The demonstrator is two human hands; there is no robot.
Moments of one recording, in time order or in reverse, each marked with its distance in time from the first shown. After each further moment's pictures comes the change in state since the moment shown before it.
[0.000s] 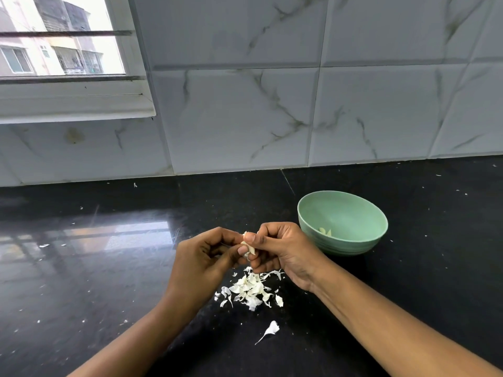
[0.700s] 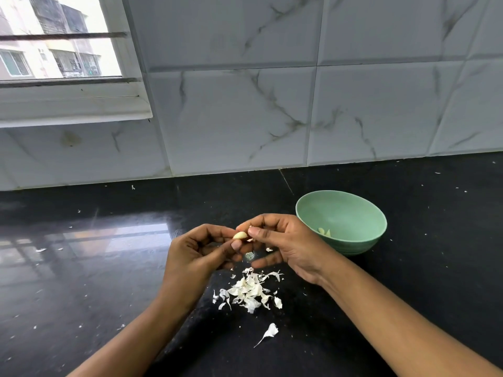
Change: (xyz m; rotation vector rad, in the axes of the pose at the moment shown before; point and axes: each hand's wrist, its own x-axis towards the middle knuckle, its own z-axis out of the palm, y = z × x) left_hand 0.006 0.002 0.000 -0.300 0.056 -0.168; right_hand 0.003 -0.009 -0.012 -0.002 -0.108 -0.043
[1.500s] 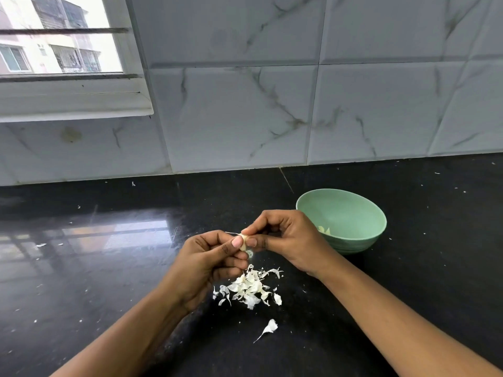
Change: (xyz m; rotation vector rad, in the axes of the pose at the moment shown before) left_hand 0.003 0.000 -0.001 -0.252 -0.150 -0.425; right_hand 0.006 0.009 -0.008 -0.375 0.044 -0.357
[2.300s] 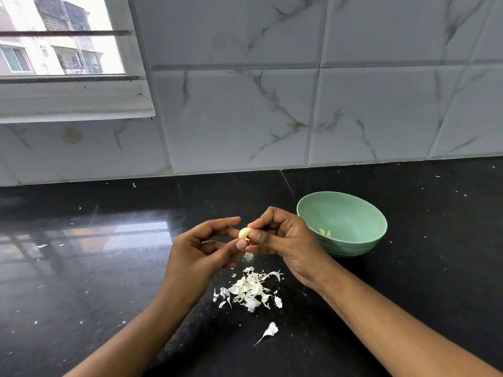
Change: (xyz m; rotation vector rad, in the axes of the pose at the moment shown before) left_hand -0.007 0.001 0.003 0.315 0.155 0.421; right_hand -0.004 0.001 0.011 0.432 0.091 0.152
